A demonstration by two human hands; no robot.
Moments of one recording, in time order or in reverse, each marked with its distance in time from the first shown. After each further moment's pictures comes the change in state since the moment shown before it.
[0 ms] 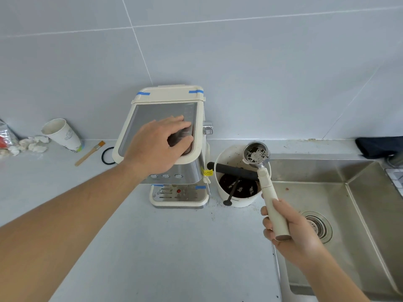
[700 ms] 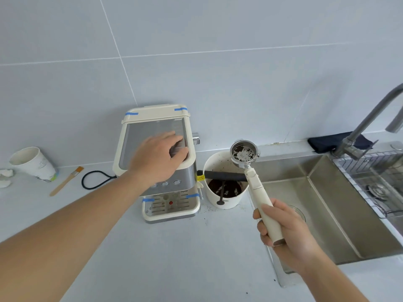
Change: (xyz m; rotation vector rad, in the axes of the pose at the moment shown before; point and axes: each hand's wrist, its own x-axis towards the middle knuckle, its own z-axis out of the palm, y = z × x) left_hand -0.003 -0.005 -0.006 0.037 -0.080 0.118; right_hand -0.076 0.015 0.052 -0.142 0.121 -0.236
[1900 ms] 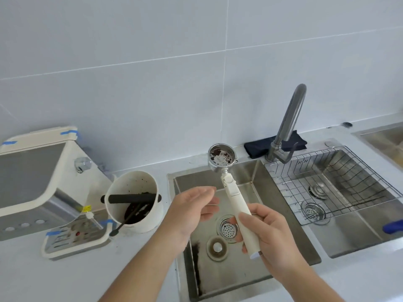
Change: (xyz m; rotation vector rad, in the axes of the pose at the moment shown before) left_hand 0.003 0.309 0.132 -1.327 -0.328 -0.590; right_hand 0.003 -0.093 -0.202 -0.063 0.067 -0.171
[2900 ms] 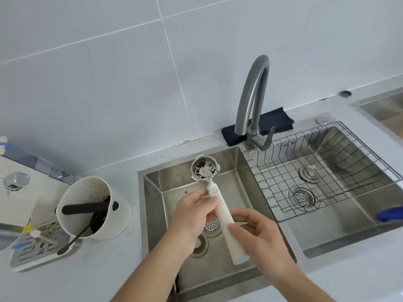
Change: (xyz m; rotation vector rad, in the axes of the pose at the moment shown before) left_hand 0.065 -0.041 0.128 0.053 0.041 -0.123; right_hand 0.047 0.021 -0.123 -0.098 0.045 0.070
